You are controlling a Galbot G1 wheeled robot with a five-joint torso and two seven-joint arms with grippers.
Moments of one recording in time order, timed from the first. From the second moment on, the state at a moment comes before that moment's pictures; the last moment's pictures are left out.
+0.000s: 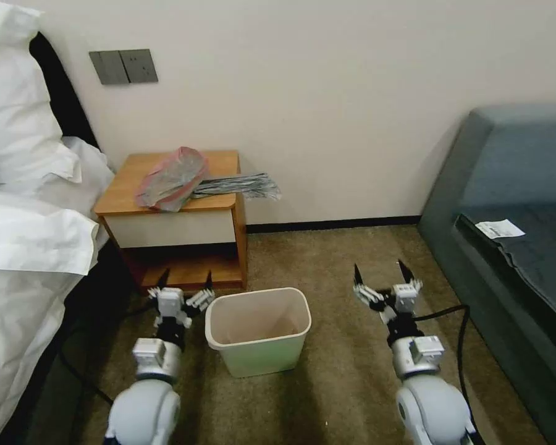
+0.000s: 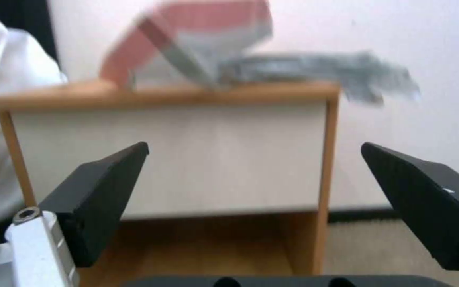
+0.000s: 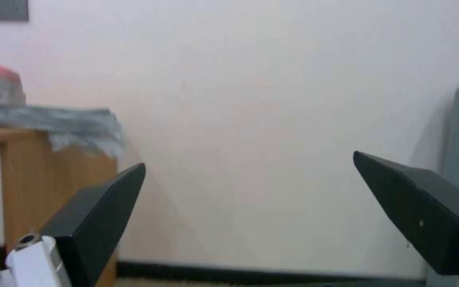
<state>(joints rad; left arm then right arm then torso) 1.47 -1.29 -0.54 -1.99 -0.24 -0.11 -0.09 -1.42 1.36 0.39 1.94 0.00 0.23 0.13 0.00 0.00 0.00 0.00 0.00</state>
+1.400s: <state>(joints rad) 1.48 -1.32 -0.52 -1.99 -0.16 -0.12 -0.33 -0.21 1.37 -0.32 0.85 -0.70 0.35 0.04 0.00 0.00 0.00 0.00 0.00</state>
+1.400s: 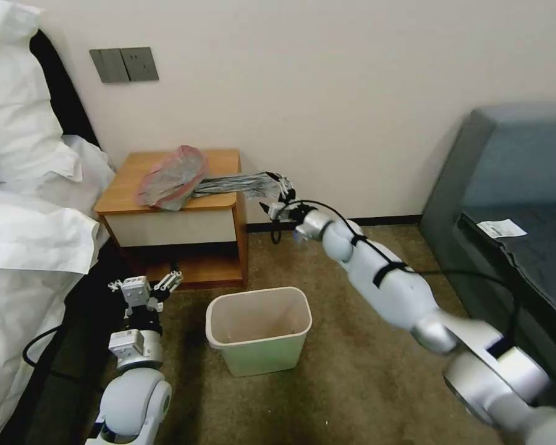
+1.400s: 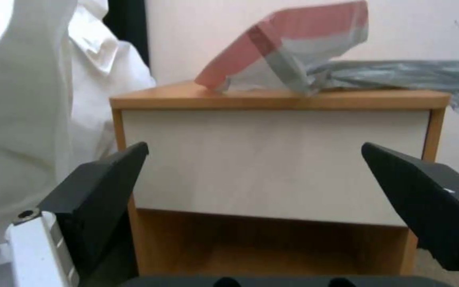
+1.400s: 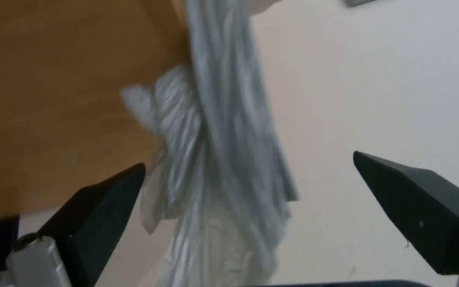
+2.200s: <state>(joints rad) 1.56 -1.39 -0.52 -2.01 -0.09 -0.16 -0.32 -0.07 1.51 -0.44 0.62 -0.61 0.34 0.06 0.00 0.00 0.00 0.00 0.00</state>
